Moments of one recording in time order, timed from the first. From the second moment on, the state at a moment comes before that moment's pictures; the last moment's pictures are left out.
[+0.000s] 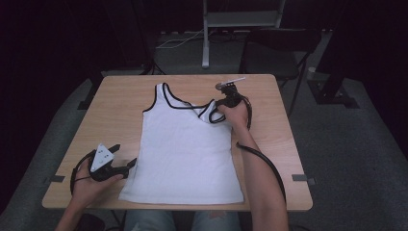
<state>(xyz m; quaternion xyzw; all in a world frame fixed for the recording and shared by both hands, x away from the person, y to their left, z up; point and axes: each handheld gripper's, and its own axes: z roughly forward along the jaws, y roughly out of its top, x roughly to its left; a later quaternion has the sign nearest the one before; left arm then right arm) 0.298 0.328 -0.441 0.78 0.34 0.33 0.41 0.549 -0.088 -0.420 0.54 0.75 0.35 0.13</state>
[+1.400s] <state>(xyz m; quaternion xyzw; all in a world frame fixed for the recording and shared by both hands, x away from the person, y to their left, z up) 0.297 0.327 -0.441 0.78 0.34 0.33 0.41 0.509 -0.066 -0.392 0.45 0.77 0.43 0.15</state>
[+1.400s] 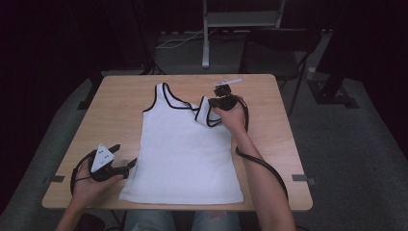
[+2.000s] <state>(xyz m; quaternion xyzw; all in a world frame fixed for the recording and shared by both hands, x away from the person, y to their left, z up) 0.297 0.326 -0.441 0.78 0.34 0.33 0.40 0.478 -0.054 -0.388 0.41 0.78 0.45 0.13</state>
